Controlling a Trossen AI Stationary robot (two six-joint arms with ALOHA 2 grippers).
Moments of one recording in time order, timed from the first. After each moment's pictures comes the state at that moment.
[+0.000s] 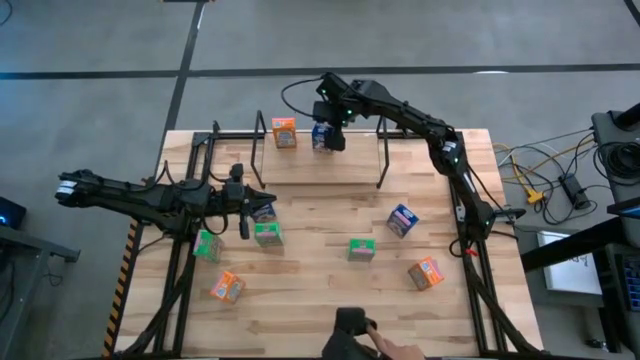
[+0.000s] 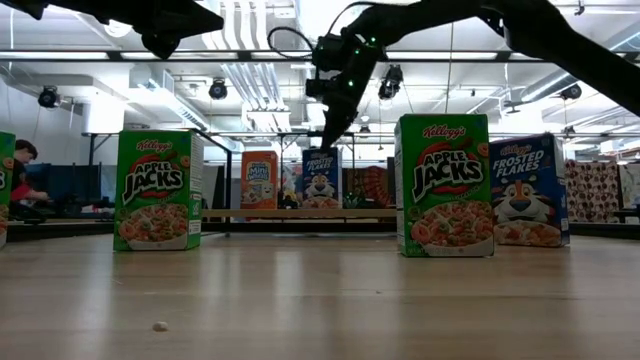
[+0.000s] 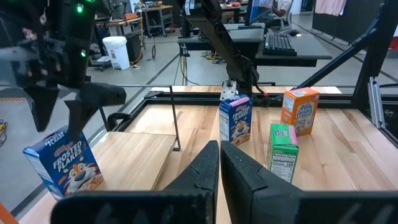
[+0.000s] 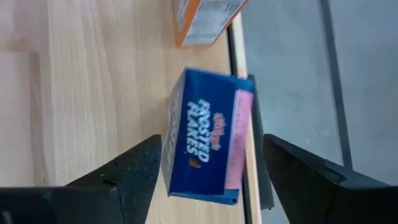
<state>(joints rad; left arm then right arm) -0.13 0.76 0.56 0.06 -0.33 0.01 -0.56 2.24 2.35 -1.12 -0.05 -0.52</state>
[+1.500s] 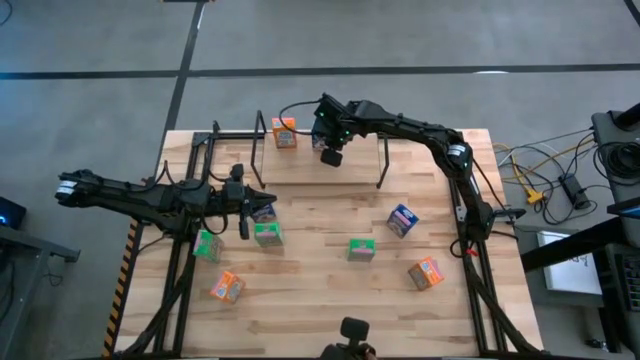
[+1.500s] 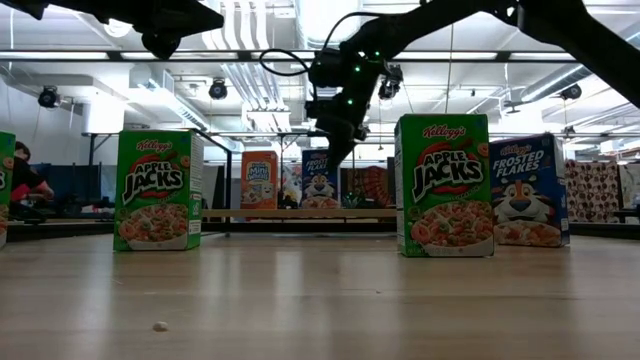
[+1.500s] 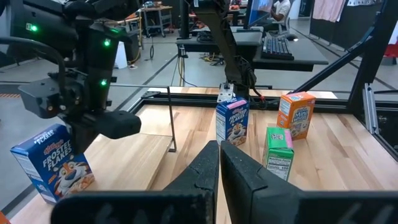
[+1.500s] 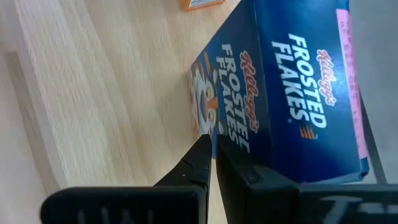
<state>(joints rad) -0.13 0.76 0.56 0.07 -0.32 -0.02 -0.50 2.15 2.01 -0.92 0.06 -0.29</state>
